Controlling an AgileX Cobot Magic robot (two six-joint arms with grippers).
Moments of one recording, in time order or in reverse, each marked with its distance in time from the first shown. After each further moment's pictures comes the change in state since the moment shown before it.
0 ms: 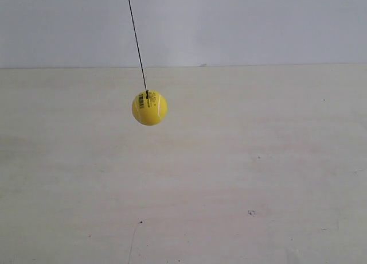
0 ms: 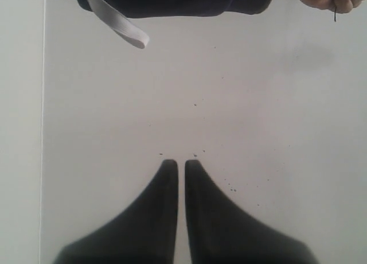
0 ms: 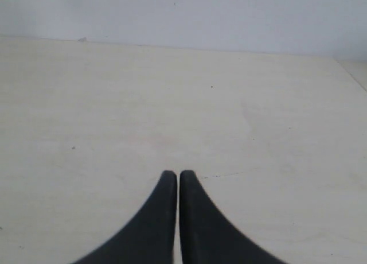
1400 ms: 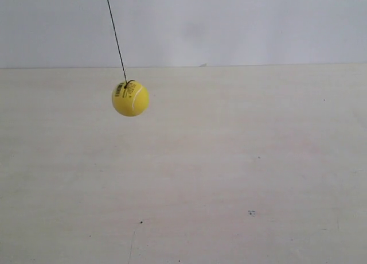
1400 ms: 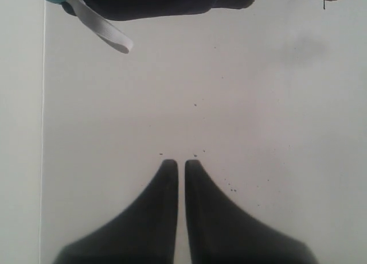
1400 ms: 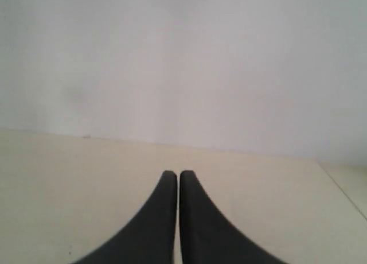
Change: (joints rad) left arm 0.000 0.000 0.000 0.000 0.000 0.000; right arm 0.000 0.000 -0.147 -0.036 -0.116 -0.009
